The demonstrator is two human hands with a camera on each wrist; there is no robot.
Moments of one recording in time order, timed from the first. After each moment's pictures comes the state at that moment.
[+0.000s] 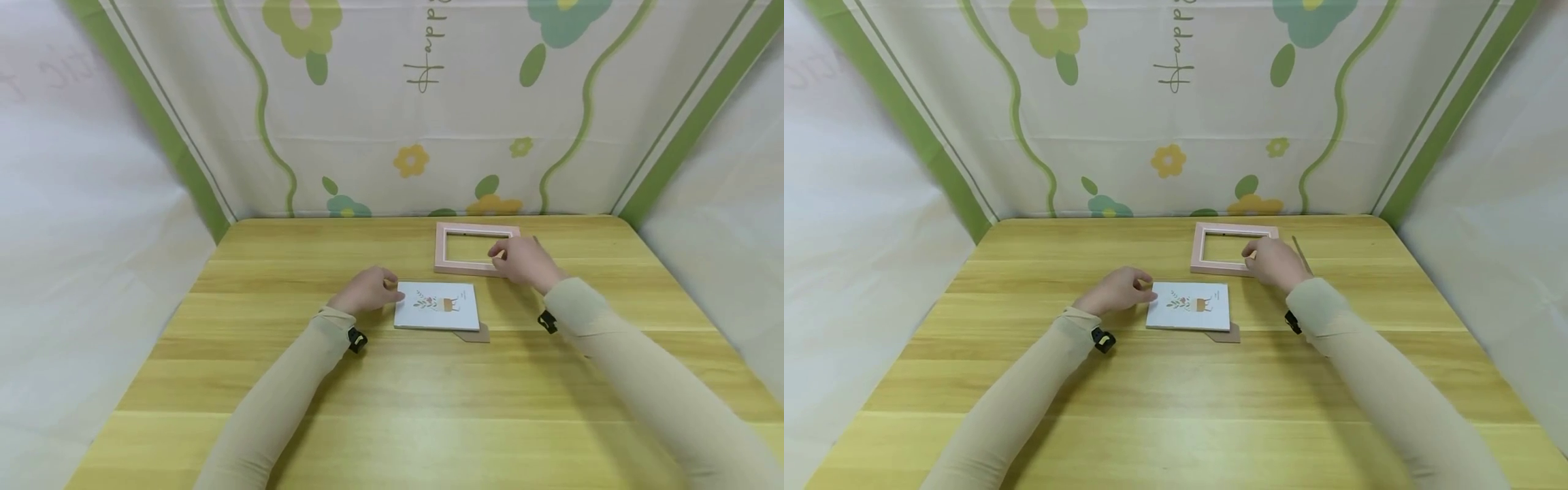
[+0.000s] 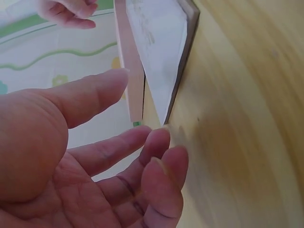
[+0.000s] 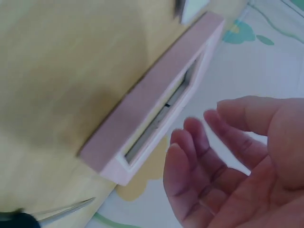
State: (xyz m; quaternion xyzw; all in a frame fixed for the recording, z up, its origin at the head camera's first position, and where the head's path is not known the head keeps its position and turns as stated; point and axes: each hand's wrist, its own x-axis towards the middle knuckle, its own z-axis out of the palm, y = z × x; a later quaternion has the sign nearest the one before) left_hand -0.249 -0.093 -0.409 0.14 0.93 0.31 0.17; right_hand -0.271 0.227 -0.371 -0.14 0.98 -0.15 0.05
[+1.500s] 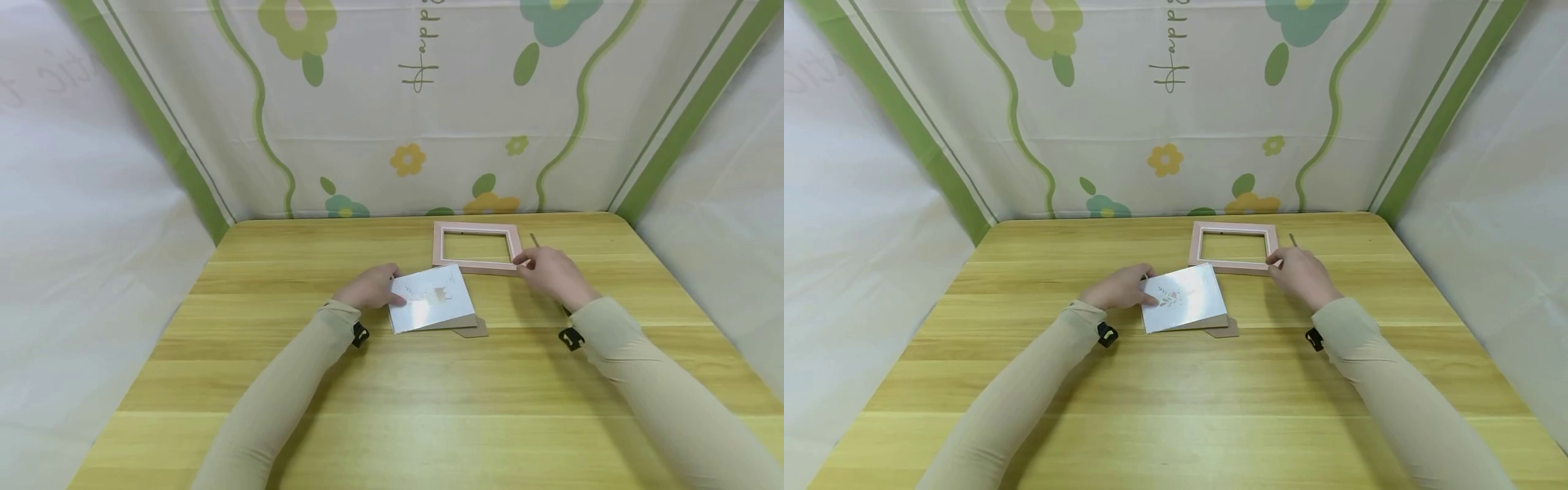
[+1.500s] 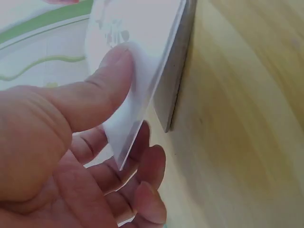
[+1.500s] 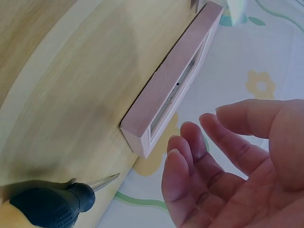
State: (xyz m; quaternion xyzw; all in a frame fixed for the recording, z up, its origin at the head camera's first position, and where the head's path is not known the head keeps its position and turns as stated) left_hand -0.252 -0.079 -0.406 0.17 0.94 0.25 0.17; right_hand -0.236 0.264 -0.374 -0.08 0.97 -0.20 0.05
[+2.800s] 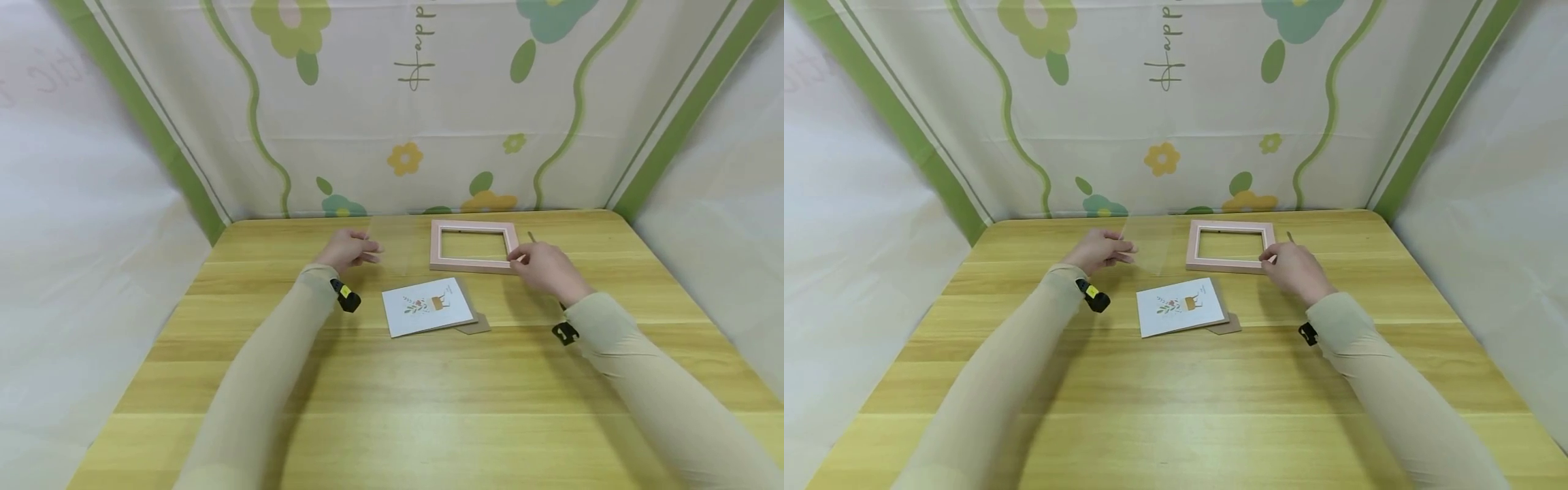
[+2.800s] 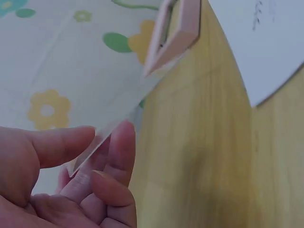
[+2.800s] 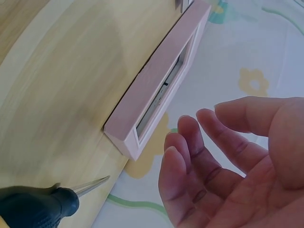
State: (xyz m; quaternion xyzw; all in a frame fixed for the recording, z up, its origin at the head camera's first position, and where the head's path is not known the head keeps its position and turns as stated) left_hand -0.310 -0.119 -0.388 -0.03 0.76 0.63 0.17; right_hand -0.239 0.259 -0.370 -0.09 0.97 -0.21 0.05
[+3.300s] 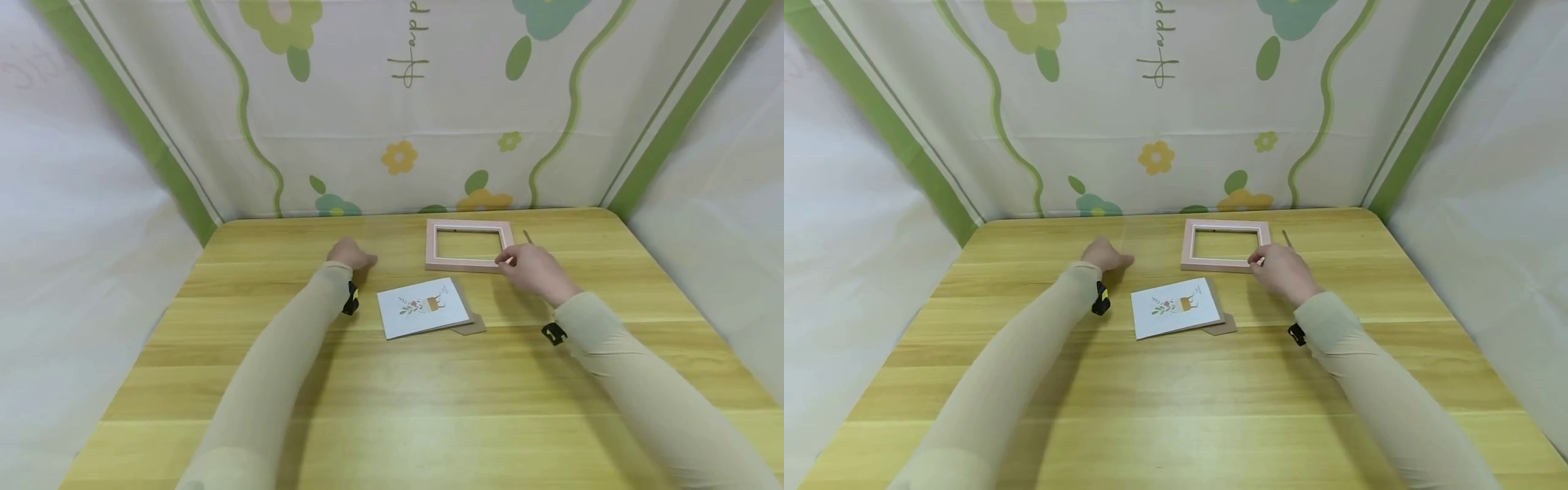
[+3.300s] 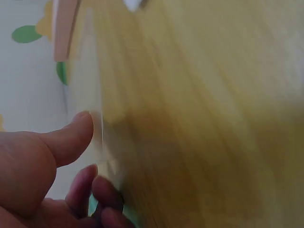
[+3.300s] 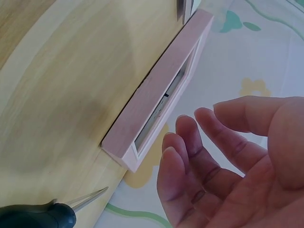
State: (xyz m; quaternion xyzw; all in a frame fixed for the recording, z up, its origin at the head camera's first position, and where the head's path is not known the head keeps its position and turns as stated) left_hand -0.339 -0.106 -0.428 -0.08 0.94 0.32 0.13; right_hand -0.243 0.249 -0.377 -0.09 0.97 -0.20 0.05
